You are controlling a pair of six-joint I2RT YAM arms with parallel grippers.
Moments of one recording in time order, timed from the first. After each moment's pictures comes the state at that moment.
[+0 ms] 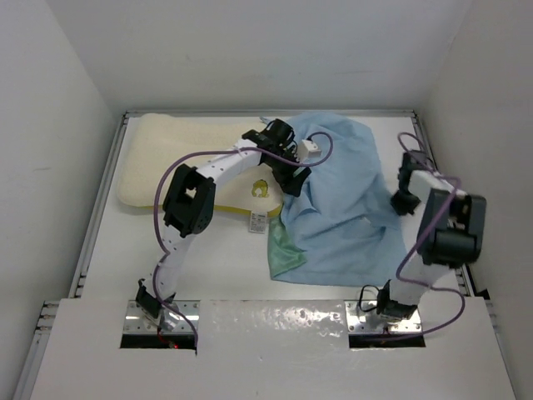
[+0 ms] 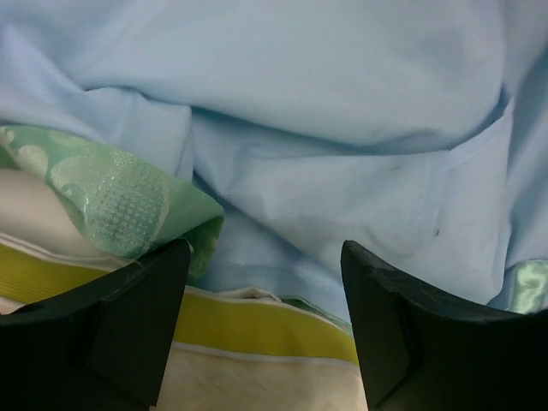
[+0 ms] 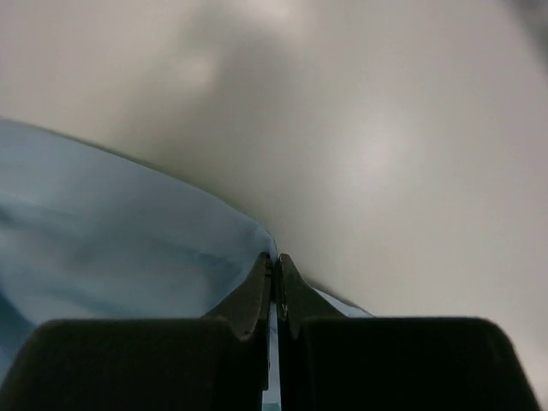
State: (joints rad) left arm -0.61 2.29 2.00 -0.78 0.54 0.42; right arm -0.17 1.80 1.05 -0.49 0.29 0.50
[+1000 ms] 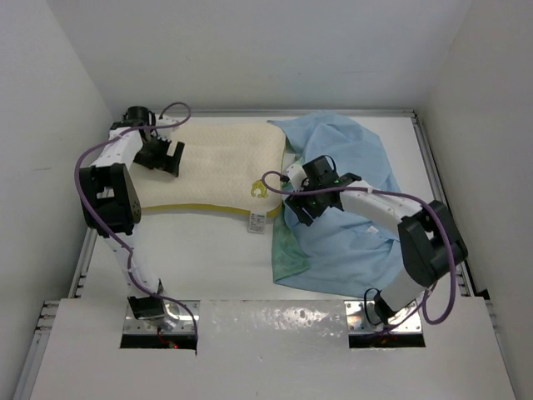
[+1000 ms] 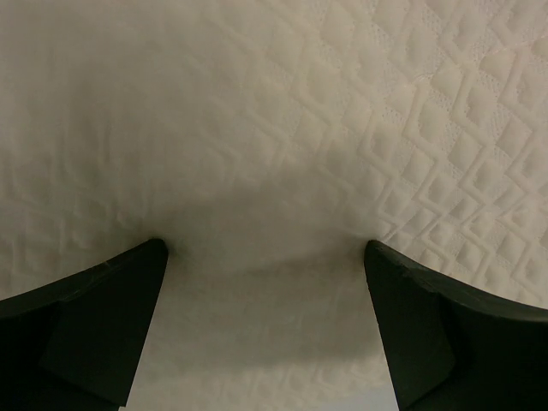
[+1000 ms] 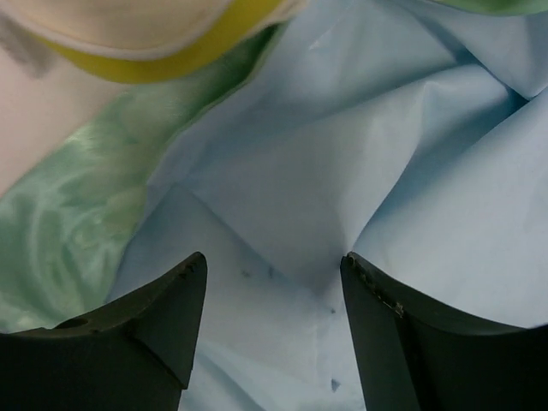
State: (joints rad) left arm 0.15 2.02 1.68 -0.85 0.20 0.43; right arm 0.53 1.60 0.99 -0.44 -0.12 -0.31
